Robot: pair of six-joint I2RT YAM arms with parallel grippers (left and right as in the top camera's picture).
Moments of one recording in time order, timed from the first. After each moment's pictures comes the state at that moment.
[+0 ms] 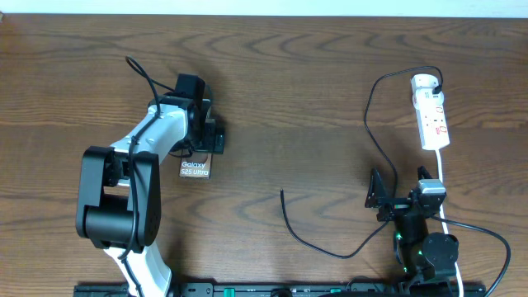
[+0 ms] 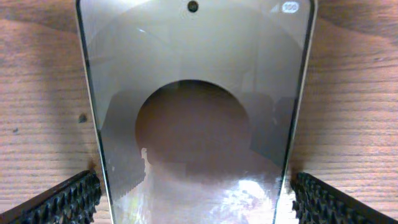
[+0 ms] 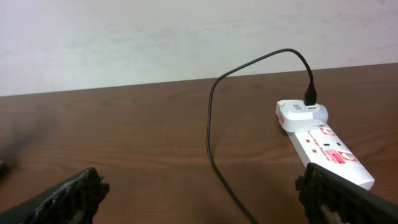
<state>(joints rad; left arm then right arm) -0.15 1.93 1.20 -0.71 0.01 -0.09 0.11 0.02 0.01 -0.07 0.03 0.14</state>
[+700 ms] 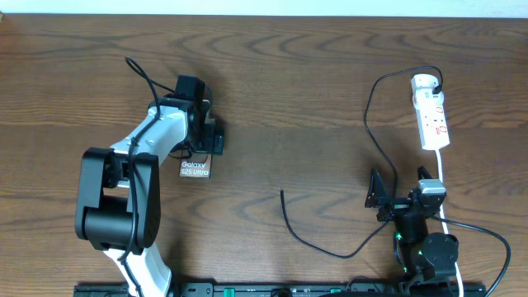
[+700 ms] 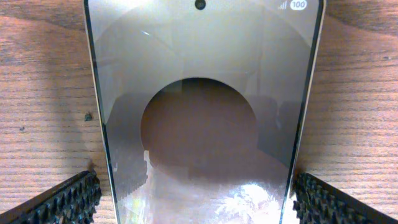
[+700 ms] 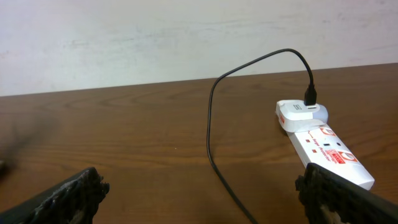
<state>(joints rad) -0.15 1.92 1.18 -0.69 0.00 -0.09 0.11 0.02 0.01 -0.07 0.03 0.14</state>
